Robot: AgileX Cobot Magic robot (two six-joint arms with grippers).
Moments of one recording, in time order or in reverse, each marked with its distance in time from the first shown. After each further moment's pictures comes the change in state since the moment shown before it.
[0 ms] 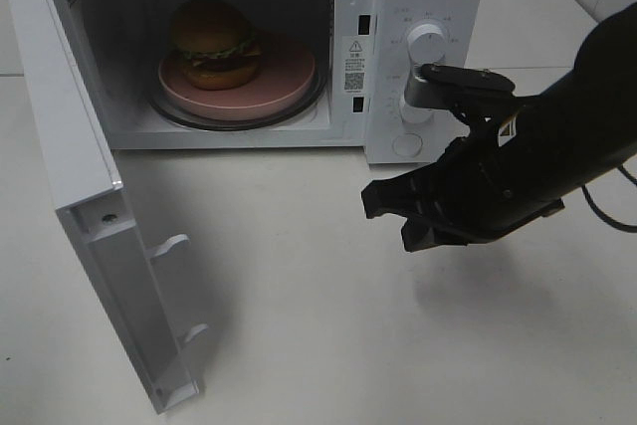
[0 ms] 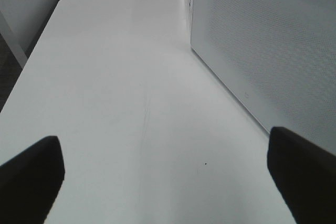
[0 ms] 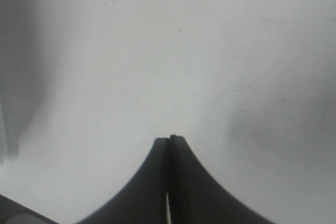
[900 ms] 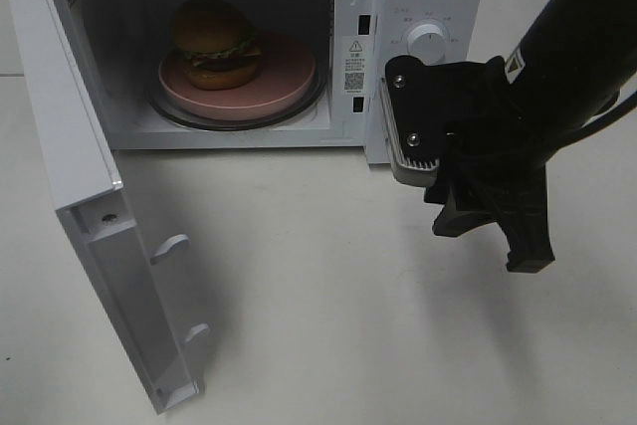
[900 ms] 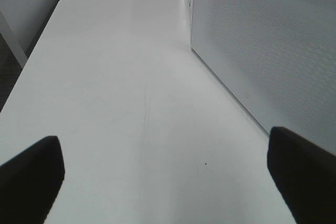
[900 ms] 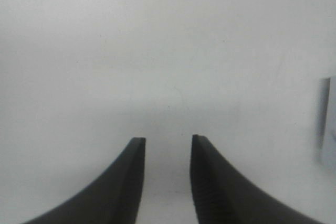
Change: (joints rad) left arm 0.000 0.000 0.000 0.000 0.000 0.000; right arm 0.000 0.000 -0.211 -0.181 0.368 -1.227
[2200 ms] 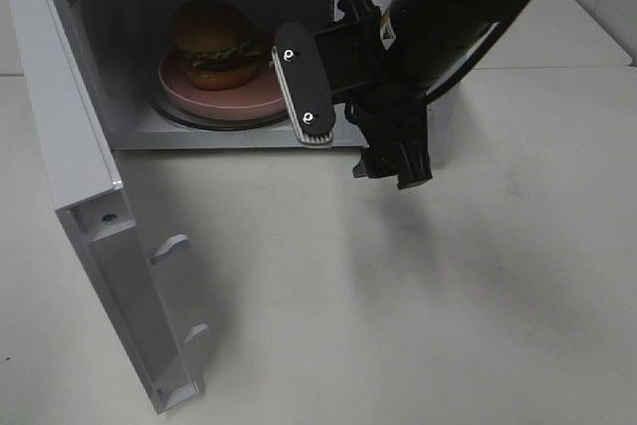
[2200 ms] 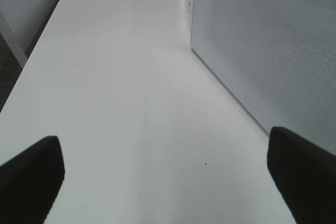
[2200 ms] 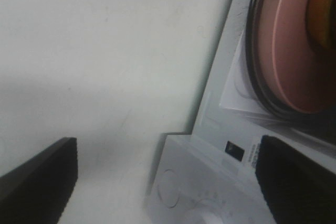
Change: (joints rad) left arm 0.000 0.000 0.000 0.000 0.000 0.000; right arm 0.135 0.216 -0.242 -0.342 -0.230 0.078
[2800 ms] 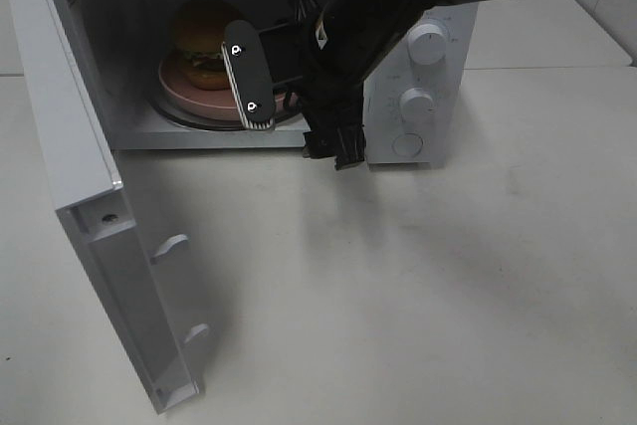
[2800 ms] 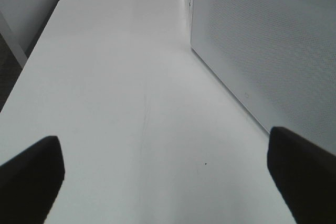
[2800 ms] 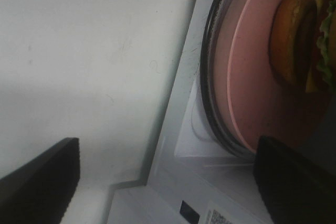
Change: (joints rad) left arm 0.000 0.000 0.000 0.000 0.000 0.000; right arm 0.003 0.209 -0.197 -0.015 -0.068 0.008
